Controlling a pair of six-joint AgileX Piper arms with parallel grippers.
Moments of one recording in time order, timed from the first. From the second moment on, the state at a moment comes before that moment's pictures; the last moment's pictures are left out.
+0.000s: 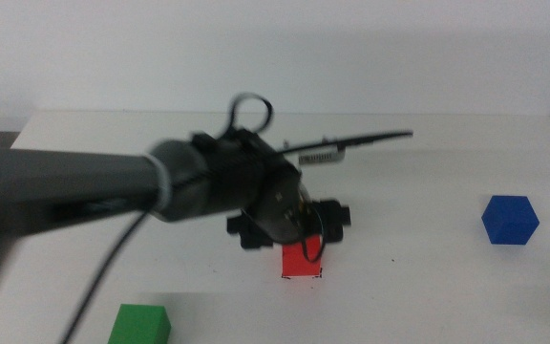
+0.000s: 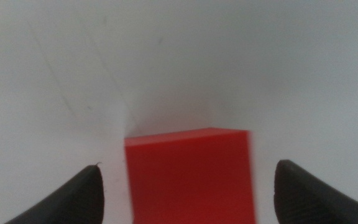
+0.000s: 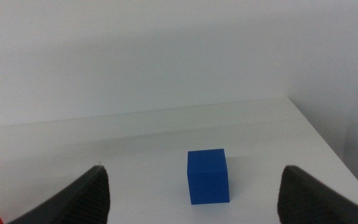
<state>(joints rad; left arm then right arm) -0.75 1.93 -1.28 0.13 0.55 -0.81 0.01 0.00 0.00 -0.04 0.16 0.15</state>
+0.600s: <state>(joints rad) -0.60 1.12 -0.76 0.07 0.97 -0.73 0.01 0.00 0.00 -0.04 0.16 0.15</state>
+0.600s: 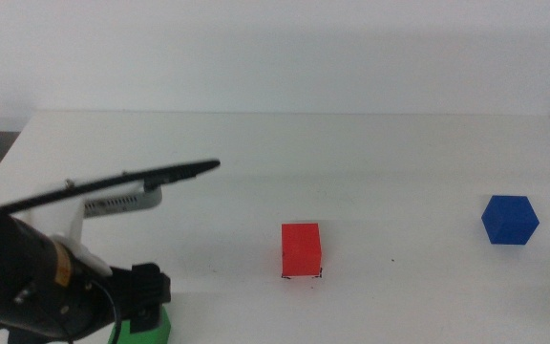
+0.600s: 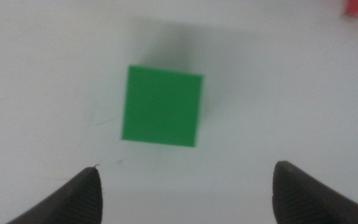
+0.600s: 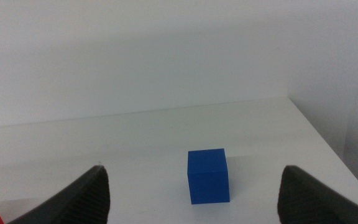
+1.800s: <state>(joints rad) -0.59 1.55 -1.08 -0.05 0.93 -0.57 0.01 0.00 0.00 -0.04 0.16 0.15</state>
